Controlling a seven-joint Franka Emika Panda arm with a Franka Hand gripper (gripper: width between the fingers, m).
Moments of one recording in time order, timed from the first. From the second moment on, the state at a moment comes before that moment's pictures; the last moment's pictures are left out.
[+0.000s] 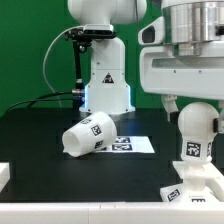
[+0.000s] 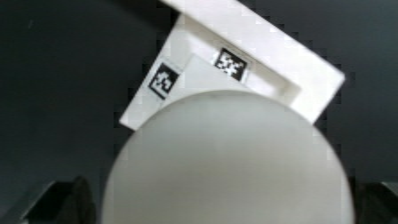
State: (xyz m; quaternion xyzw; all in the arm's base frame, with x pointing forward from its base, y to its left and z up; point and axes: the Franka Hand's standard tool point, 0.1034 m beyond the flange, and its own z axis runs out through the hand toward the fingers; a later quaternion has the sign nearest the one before) arm 0.620 0.098 0.124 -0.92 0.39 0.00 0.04
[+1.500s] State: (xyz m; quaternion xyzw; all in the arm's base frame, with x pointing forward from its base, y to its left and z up) arm 0.626 0.085 0.120 -1.00 0.01 -0.04 -0.01
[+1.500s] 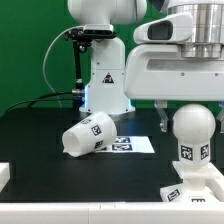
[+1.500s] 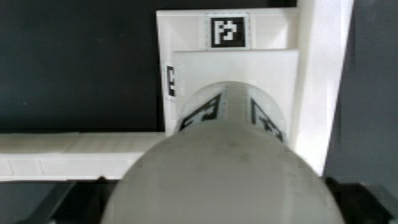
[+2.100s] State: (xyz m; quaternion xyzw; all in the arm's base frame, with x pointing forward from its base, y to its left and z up) arm 0.620 0.086 0.120 -0.96 0.29 -0.04 -0.01
